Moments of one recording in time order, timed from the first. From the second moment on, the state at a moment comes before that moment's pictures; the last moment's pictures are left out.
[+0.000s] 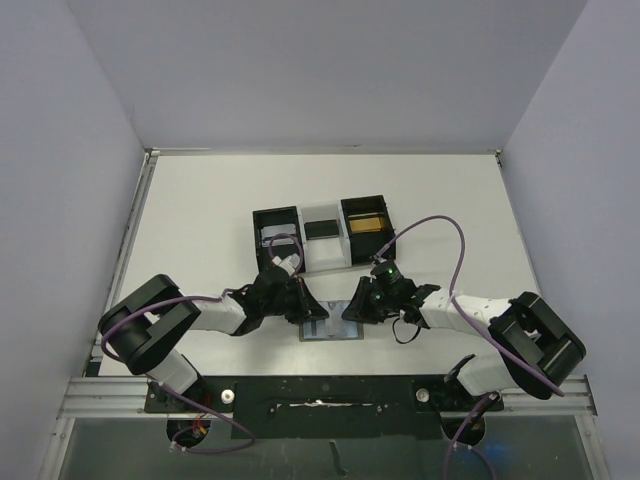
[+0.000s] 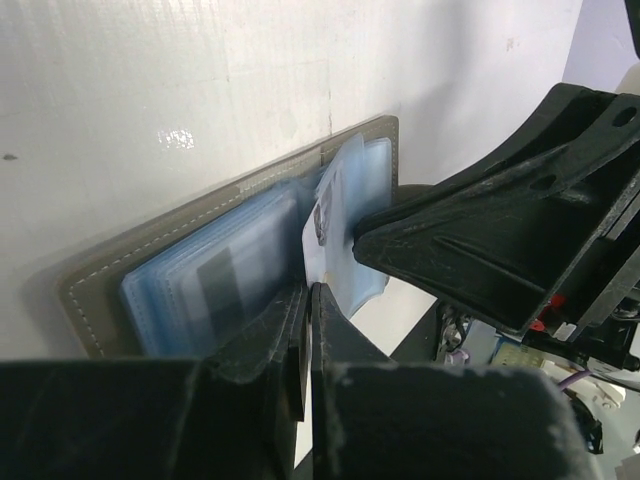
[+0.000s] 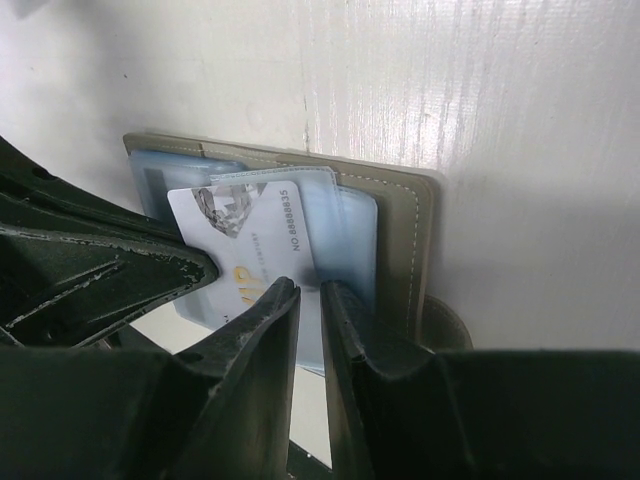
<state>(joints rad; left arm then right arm) -0.79 1.58 0.45 0.50 0.29 -1.10 0.69 1.38 0.49 -0.02 -0.21 0.92</state>
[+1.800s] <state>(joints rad) -0.71 1.25 0.45 0.13 0.31 -0.94 0.76 1.32 0.63 -0.26 -0.05 0.85</state>
